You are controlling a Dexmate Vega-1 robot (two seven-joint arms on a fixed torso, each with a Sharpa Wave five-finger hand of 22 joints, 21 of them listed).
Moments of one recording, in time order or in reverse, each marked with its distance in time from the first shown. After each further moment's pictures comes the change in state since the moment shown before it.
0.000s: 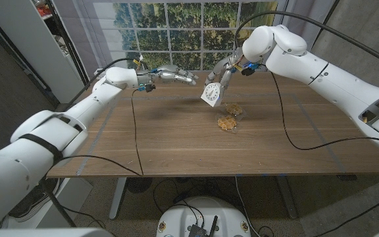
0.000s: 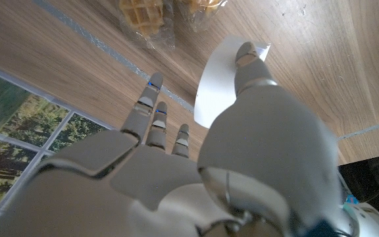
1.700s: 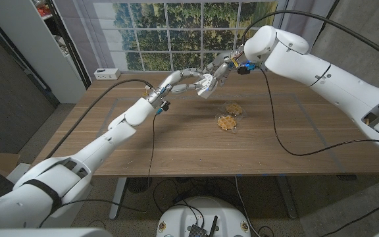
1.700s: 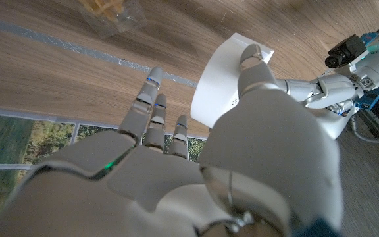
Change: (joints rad) left arm 0.268 -0.055 -0.041 -0.129 0.401 -0.335 0.808; left_hand 0.165 0.066 0.041 -0.080 0.008 -0.017 -0.093 0.033 0.039 0.050 -0.024 0.022 0.061 0.071 -0.003 -0.008 0.014 0.032 -0.032 0.025 0.009; right arm -0.008 -0.010 0.010 -0.074 0.271 -0.276 -0.253; right_hand -0.041 -0.005 -0.019 0.006 0.001 0.016 0.016 0.000 0.000 0.117 0.075 0.016 0.009 0.086 0.027 0.007 0.005 0.086 -0.004 0.007 0.000
